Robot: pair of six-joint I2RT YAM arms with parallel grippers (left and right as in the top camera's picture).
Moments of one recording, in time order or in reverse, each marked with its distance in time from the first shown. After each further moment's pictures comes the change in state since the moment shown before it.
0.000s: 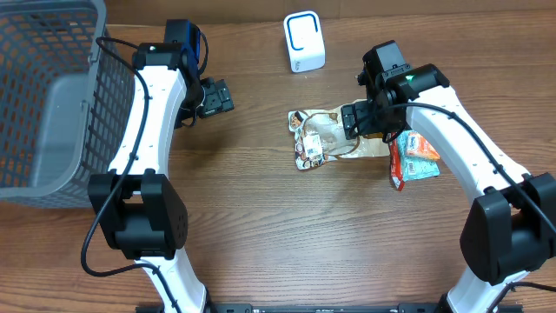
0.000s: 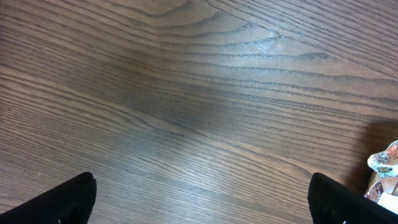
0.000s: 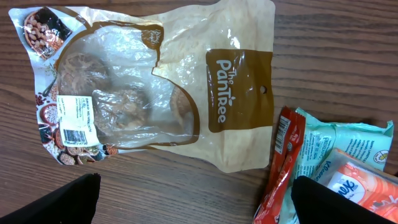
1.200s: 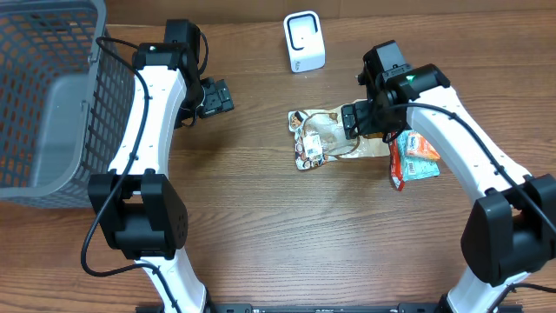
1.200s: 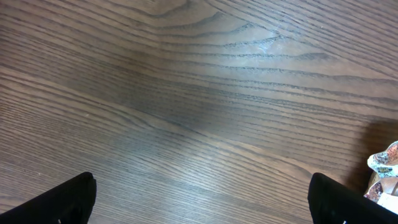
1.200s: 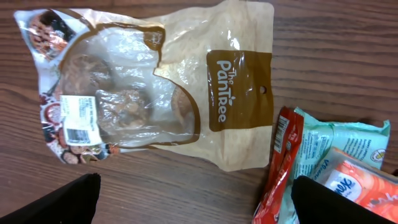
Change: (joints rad) left arm 0.000 0.000 0.000 0.000 0.000 0.000; right arm 0.002 -0.021 -0.003 0.000 0.000 0.000
